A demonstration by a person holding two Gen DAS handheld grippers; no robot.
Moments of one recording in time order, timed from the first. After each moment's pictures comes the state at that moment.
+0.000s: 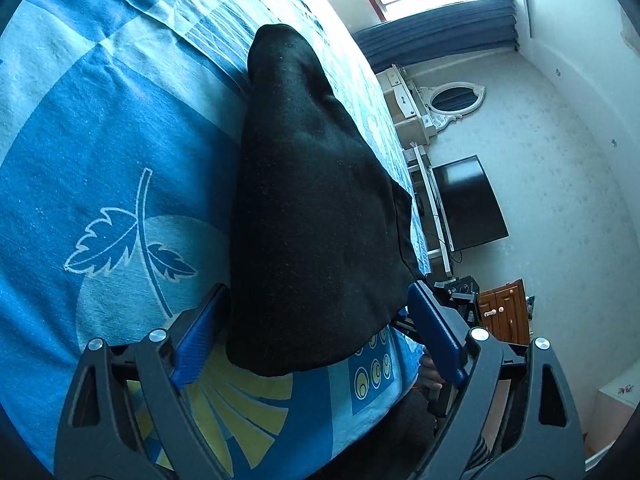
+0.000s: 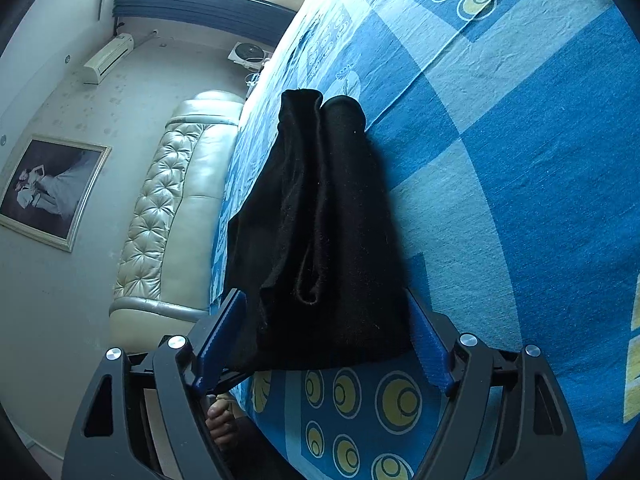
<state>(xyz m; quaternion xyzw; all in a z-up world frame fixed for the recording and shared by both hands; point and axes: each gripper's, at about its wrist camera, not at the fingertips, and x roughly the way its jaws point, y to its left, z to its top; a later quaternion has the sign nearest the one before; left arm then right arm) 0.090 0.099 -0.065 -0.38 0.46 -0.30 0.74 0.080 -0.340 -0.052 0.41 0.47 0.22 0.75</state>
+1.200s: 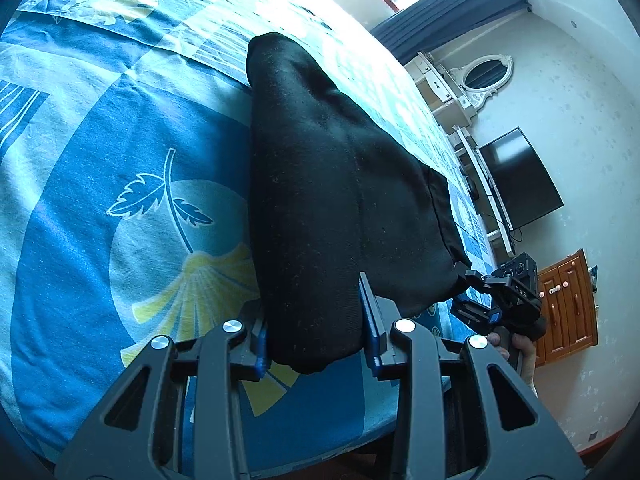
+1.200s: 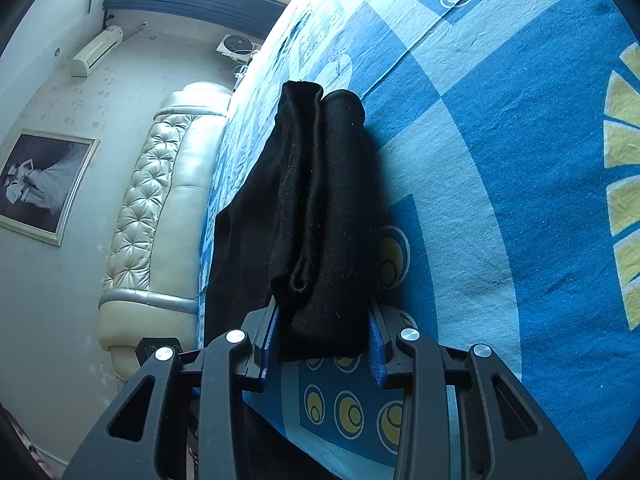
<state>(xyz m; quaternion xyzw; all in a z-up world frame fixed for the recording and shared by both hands) 0.066 0.077 -0.041 -0.28 0.48 -0.23 0.80 0.050 -0.338 -0.045 0.41 0.49 0.21 0.74</state>
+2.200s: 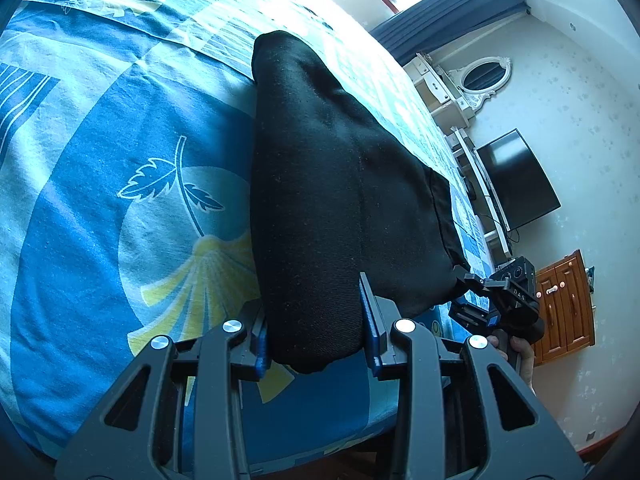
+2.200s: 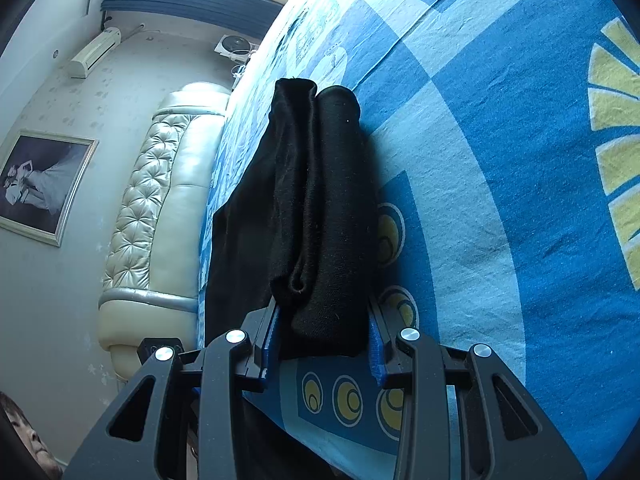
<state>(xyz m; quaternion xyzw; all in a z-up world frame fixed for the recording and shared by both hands) 0.068 0.080 -0.044 -0.28 0.48 -0.24 0.80 0.049 -0.340 -0.050 0.41 0.49 0.20 0.74</state>
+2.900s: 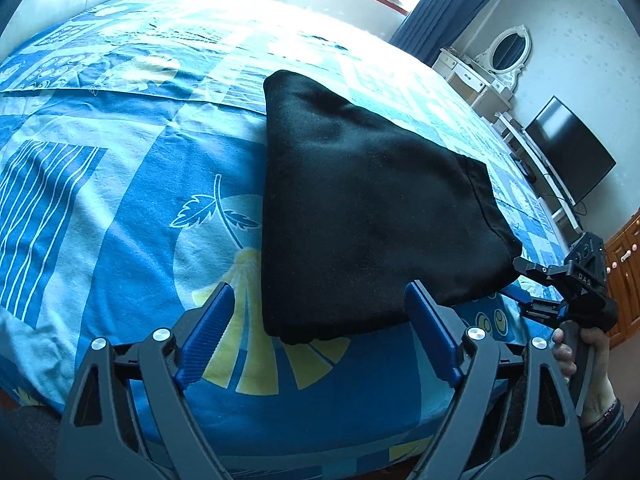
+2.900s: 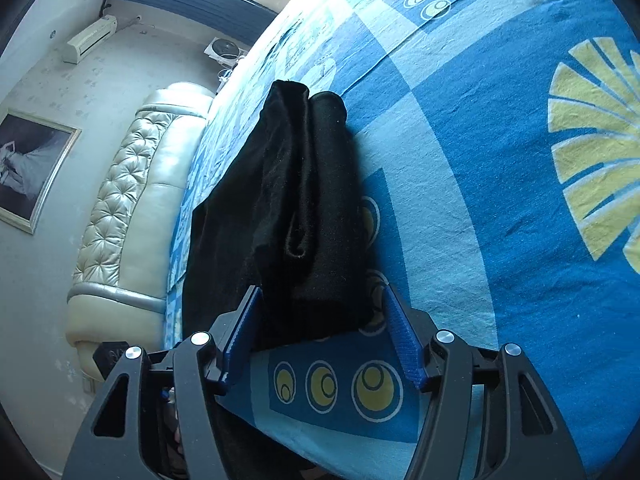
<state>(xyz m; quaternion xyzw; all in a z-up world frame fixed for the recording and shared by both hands) 0.039 0.060 -0.017 -0.14 0.45 -0.14 0.87 0.016 -0.327 -0.030 0.33 0.49 0.14 0.80</state>
